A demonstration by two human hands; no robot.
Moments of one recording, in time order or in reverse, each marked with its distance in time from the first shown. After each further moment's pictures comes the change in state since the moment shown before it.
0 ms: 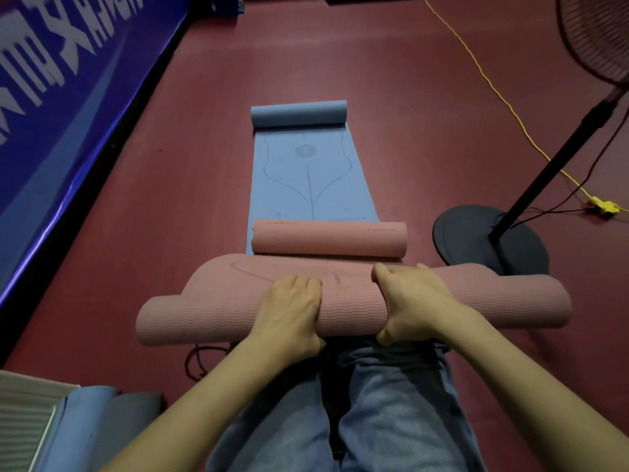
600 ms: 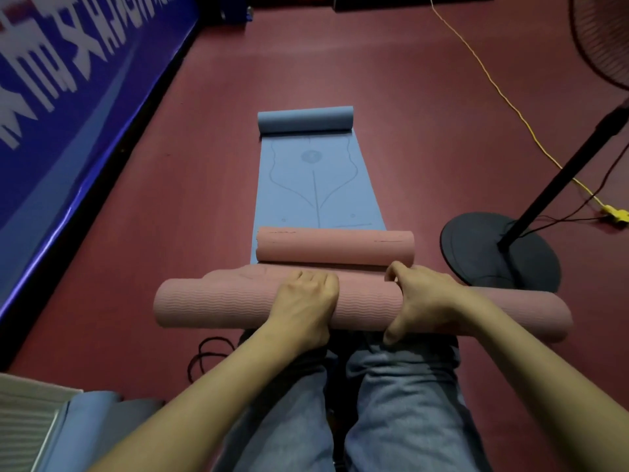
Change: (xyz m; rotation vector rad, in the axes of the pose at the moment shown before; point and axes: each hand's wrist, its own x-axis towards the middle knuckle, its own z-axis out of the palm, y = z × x) left_hand 0.034 -0.003 0.007 0.171 -0.065 0.079; right_hand 0.019 0.026 -0.011 0.254 -0.148 0.131
